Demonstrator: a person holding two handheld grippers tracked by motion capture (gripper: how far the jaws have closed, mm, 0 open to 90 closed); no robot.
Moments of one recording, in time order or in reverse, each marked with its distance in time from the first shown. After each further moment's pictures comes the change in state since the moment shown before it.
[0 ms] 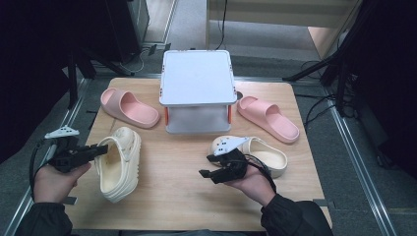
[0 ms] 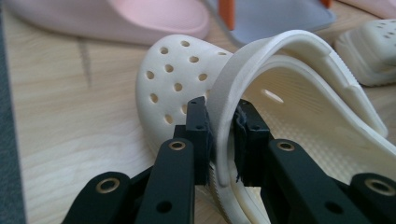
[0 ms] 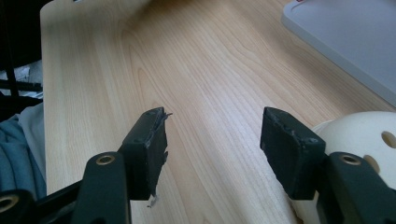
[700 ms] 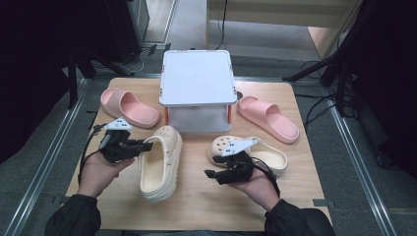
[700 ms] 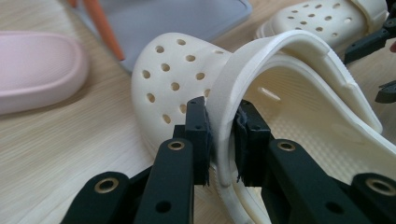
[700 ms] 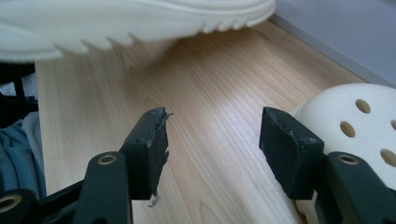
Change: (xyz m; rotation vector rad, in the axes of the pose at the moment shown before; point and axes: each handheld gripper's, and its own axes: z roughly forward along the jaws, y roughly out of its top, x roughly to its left) left arm -0.084 0.040 0.065 0.062 -0.170 0.203; right arm -0.001 -0.013 -0.011 -0.025 -0.037 0.057
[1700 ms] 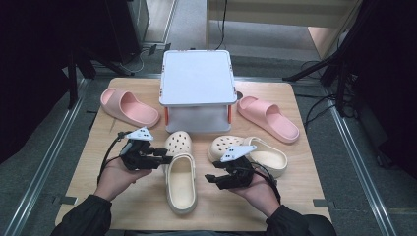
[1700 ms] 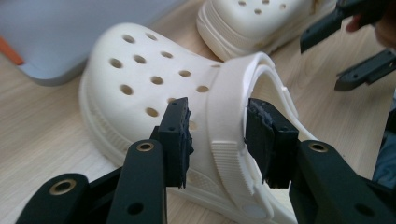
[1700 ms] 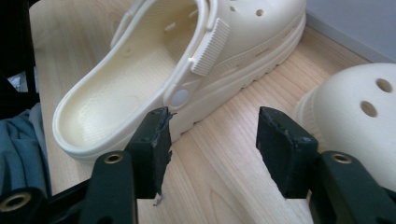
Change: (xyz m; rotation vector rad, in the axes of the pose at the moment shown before) left arm -0.020 -0.007 0.029 0.024 -0.148 0.070; right arm 0.009 -0.009 0.001 0.021 -0.008 0.006
